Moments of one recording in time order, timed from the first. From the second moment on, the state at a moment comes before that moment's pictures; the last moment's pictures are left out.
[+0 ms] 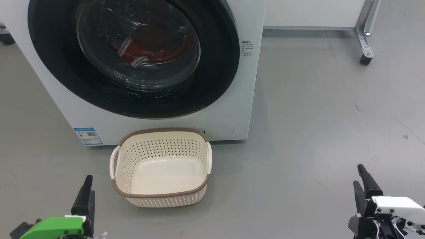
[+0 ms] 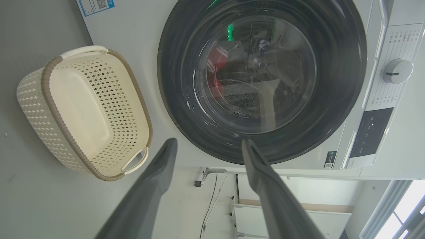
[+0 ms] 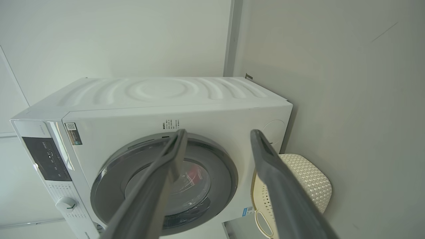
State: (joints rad) left arm -0.02 0.01 0.06 0.31 -1.60 -0.12 0.09; right arm -0.01 -0.02 -0.12 0.32 1.59 0.12 0.08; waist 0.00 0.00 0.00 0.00
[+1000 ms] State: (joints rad) left arm -0.07 0.11 -0.05 0.27 -1.26 -0.12 -0.04; right arm -0.08 -0.12 0.01 0.31 1.17 0.11 -0.04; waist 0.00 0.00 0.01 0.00
